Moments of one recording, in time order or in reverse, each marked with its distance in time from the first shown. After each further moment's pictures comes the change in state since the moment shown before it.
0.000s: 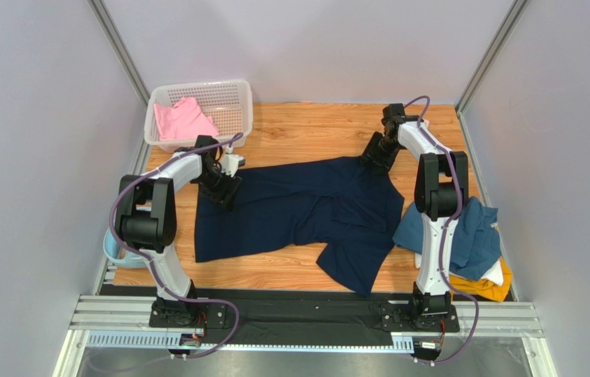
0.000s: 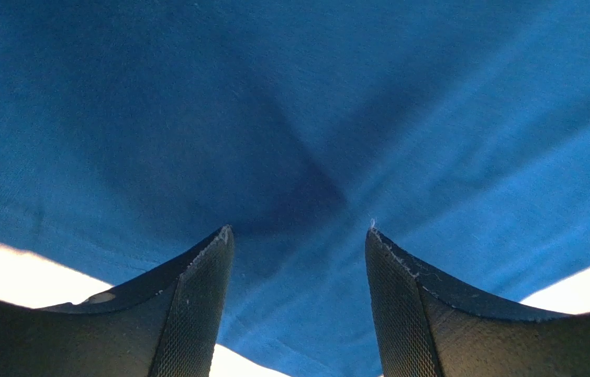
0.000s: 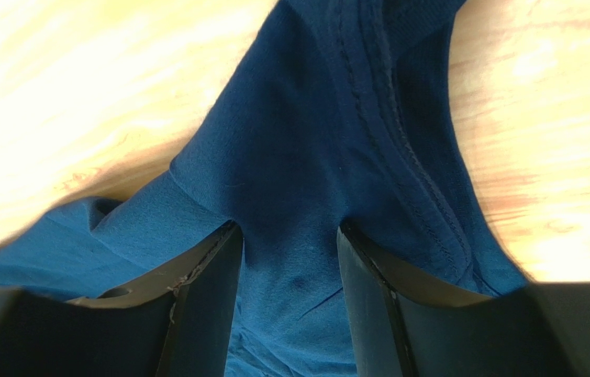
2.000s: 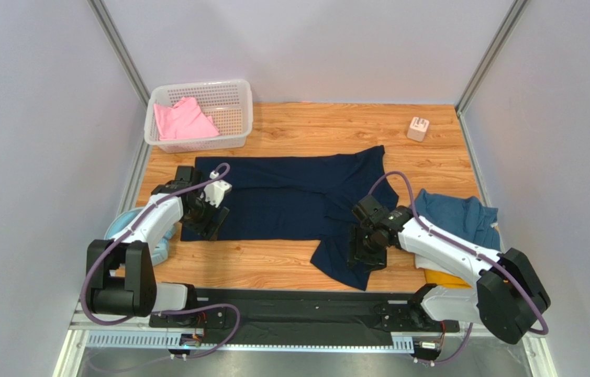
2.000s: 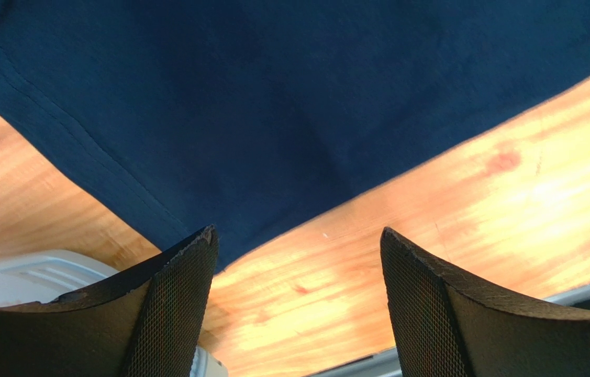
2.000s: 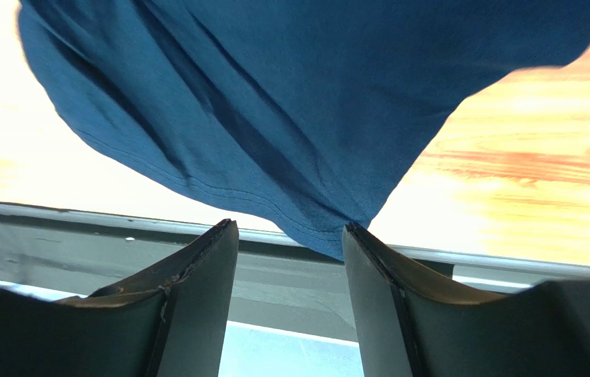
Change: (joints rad) left arm 0.045 -0.464 -0.415 0.012 -0.110 0.083; right arm 0.581 -1.024 -1.119 0.018 0.069 0.192
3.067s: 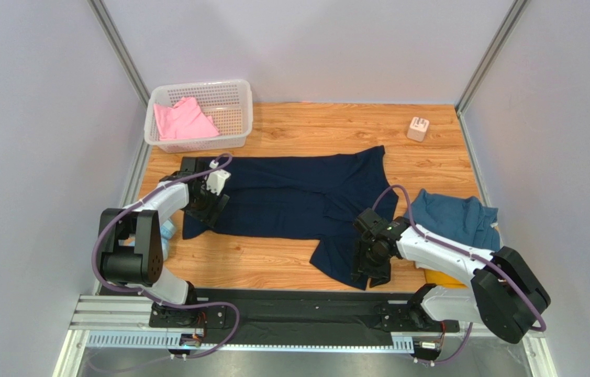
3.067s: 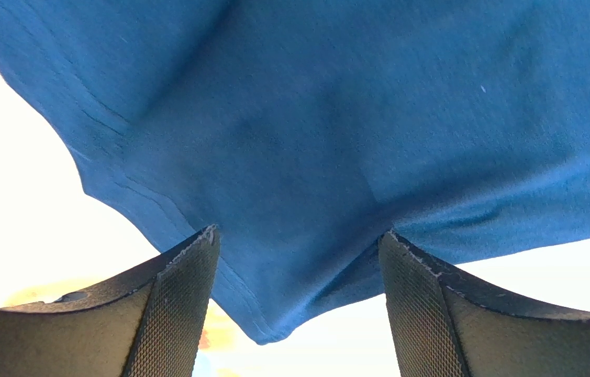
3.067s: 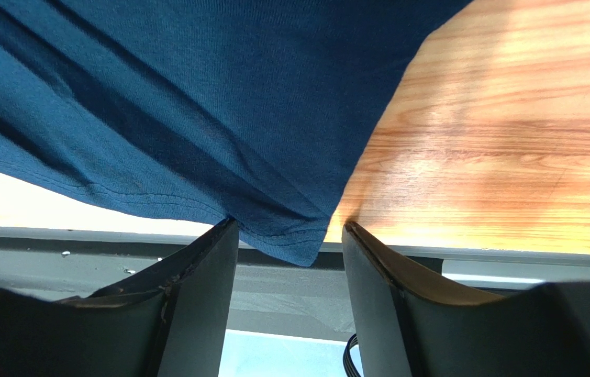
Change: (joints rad) left arm 0.011 0.208 0.070 0.202 -0.095 -0.035; right arm 0.037 0.000 -0.136 0.038 -0.010 0.069
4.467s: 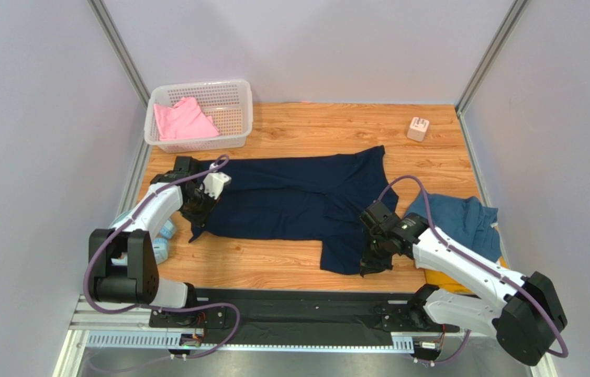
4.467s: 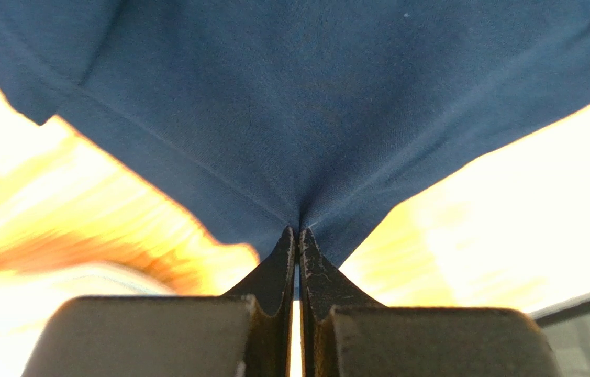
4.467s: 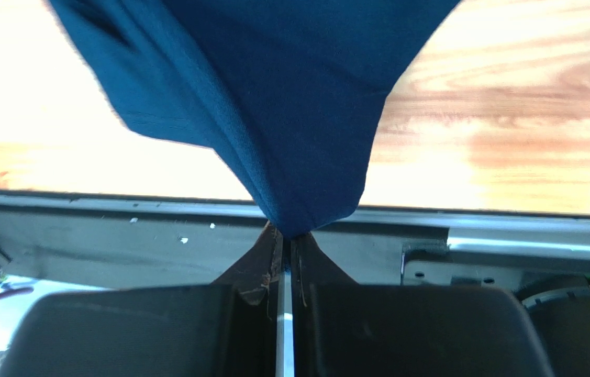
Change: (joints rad) left arm 0.006 -0.110 0.024 -0.223 0.095 0.065; right arm 0.007 -0.145 0.103 -0.117 0.050 0.031
